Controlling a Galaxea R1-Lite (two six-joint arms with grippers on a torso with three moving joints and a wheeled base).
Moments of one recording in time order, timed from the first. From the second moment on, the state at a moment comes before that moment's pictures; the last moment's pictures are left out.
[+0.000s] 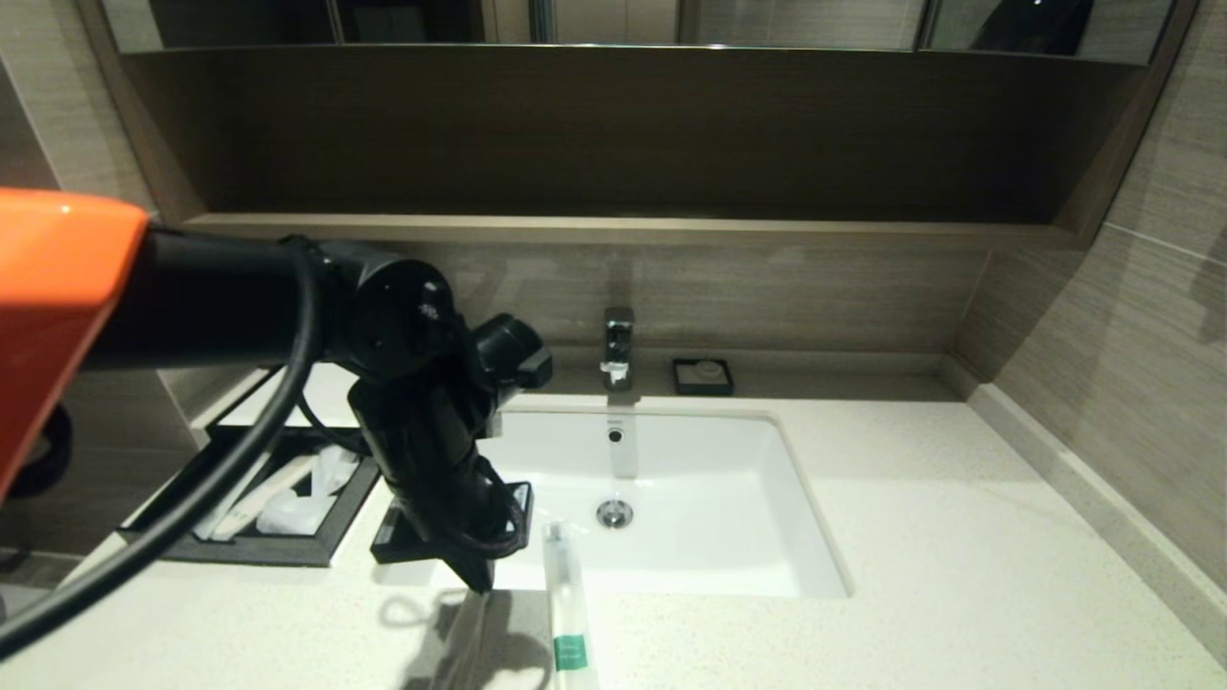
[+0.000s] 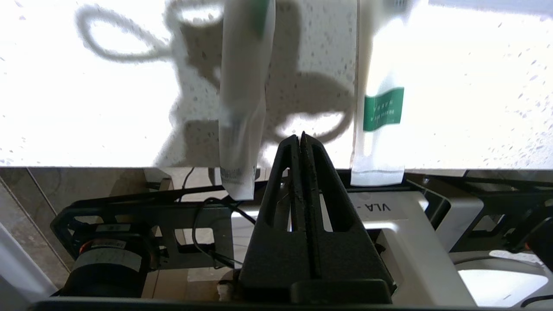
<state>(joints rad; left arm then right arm) -0.57 2.00 -1.63 1.07 -0.10 -0.59 0.00 0.00 0.00 0.00 0.00 0.00</state>
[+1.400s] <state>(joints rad) -0.48 2.15 -1.76 1.09 -0.04 -0.51 0.00 0.00 0.00 0.00 0.00 0.00</state>
